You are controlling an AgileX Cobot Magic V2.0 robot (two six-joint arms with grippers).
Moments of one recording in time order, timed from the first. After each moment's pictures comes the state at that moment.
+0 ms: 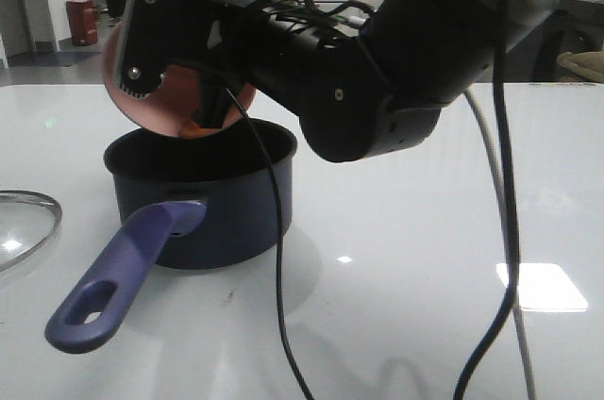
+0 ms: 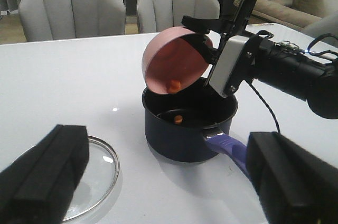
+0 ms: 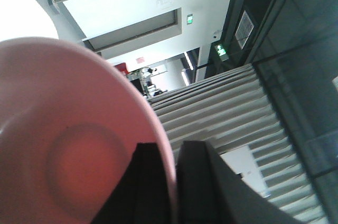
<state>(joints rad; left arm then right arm) -0.38 -0.01 -0.40 -0.05 0.64 -0.03 0.77 2.08 -1.16 0.16 -1.11 -1.39</state>
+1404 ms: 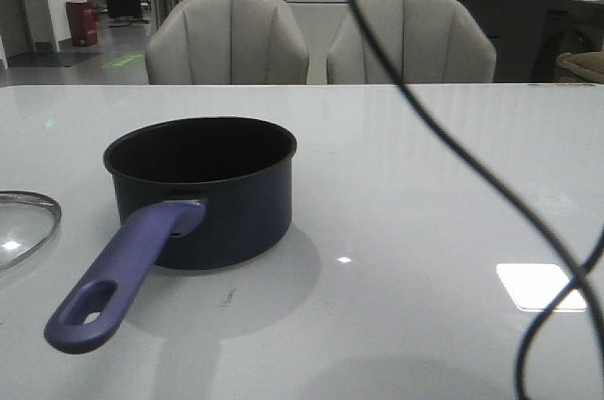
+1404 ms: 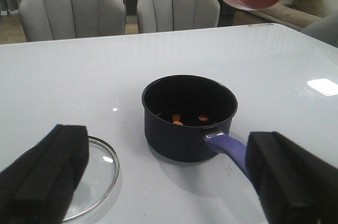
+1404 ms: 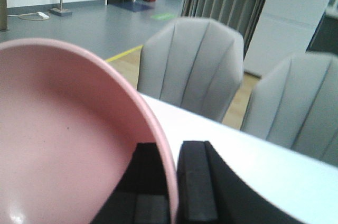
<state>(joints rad) -0.38 -0.01 -0.40 -0.05 0.64 -0.03 0.60 1.49 -1.16 1.01 -0.30 -1.07</state>
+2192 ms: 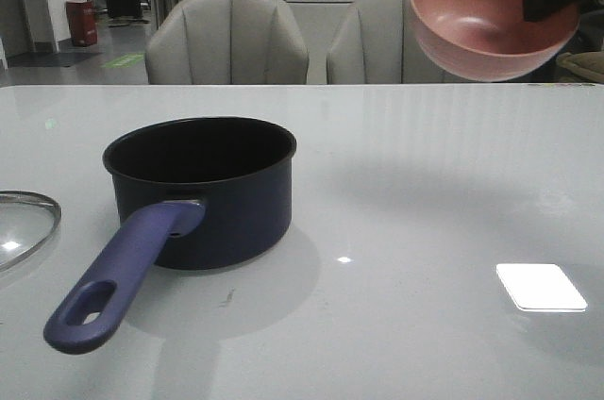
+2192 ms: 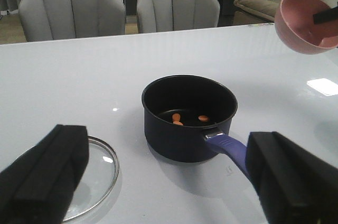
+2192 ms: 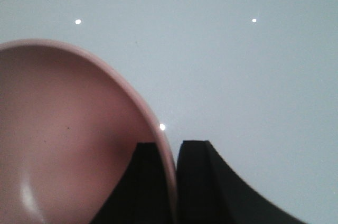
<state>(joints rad) -0.38 -0.01 -0.40 -0.05 0.64 -0.03 0.04 1.48 -0.95 1.37 0.19 -1.28</state>
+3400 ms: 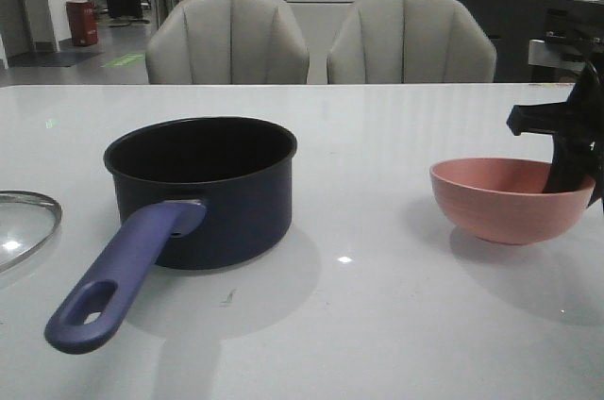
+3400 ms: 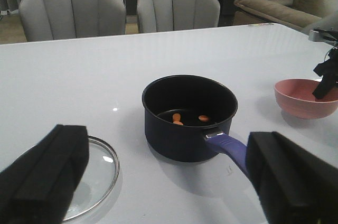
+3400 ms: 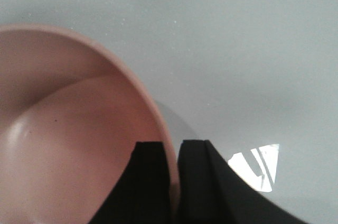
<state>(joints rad) -0.38 -0.01 -0.40 -0.05 0.64 -0.03 0.03 1.87 -1.20 0.24 0.66 -0.10</state>
